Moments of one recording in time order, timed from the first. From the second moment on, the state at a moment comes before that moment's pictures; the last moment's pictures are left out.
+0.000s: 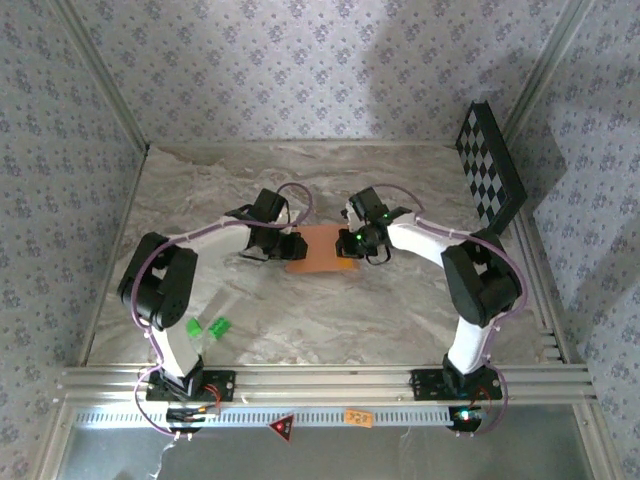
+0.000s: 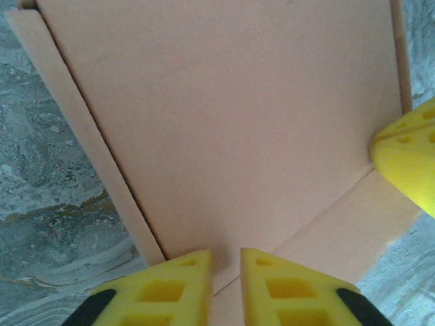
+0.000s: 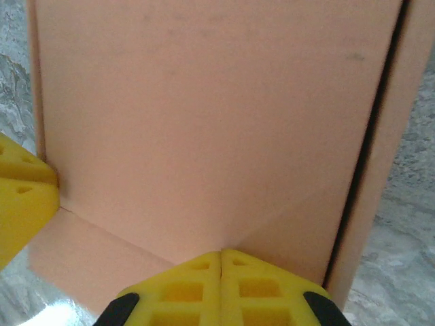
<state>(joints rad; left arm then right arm) -0.52 1.77 1.10 -0.44 0.42 -0.35 0.54 1.80 1.15 -0.45 -0.36 0.44</state>
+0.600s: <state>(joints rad) -0.50 1.66 1.13 -0.46 0.34 -0.36 0.51 1.77 1.27 -0.58 -0.33 0.39</state>
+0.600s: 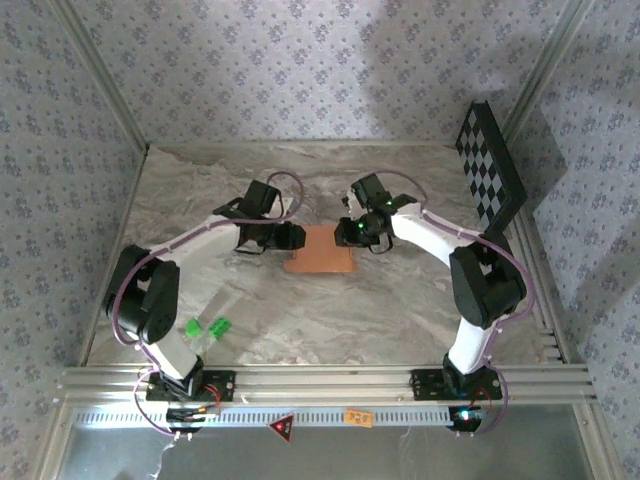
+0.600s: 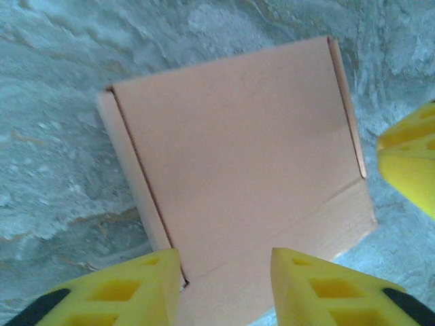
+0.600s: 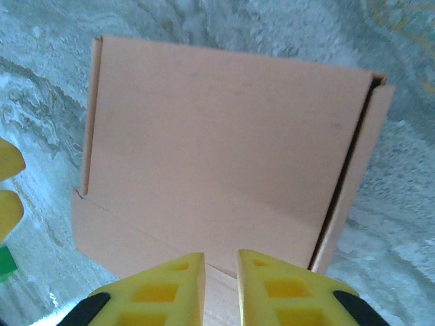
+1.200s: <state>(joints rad) -0.49 1.82 1.15 -0.47 0.38 -0.37 0.49 1.89 1.31 -0.65 -0.30 0.35</state>
